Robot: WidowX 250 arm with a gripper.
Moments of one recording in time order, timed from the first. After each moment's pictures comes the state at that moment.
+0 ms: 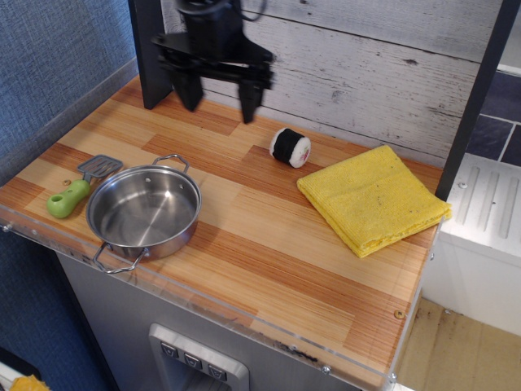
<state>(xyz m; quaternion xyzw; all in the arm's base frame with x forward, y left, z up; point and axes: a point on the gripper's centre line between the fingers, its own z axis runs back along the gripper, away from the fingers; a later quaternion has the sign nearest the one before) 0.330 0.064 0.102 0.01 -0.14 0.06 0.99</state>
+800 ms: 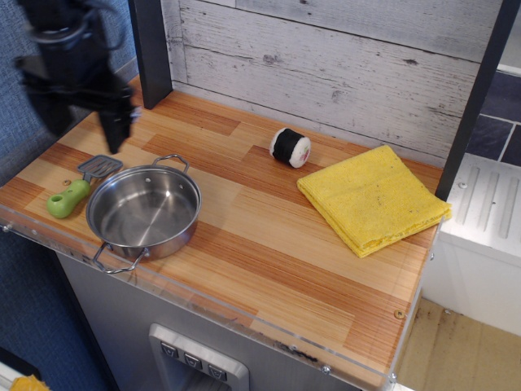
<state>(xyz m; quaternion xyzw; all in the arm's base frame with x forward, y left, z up) 0.254 0.154 0.086 0.07 -0.10 0.08 0.99</state>
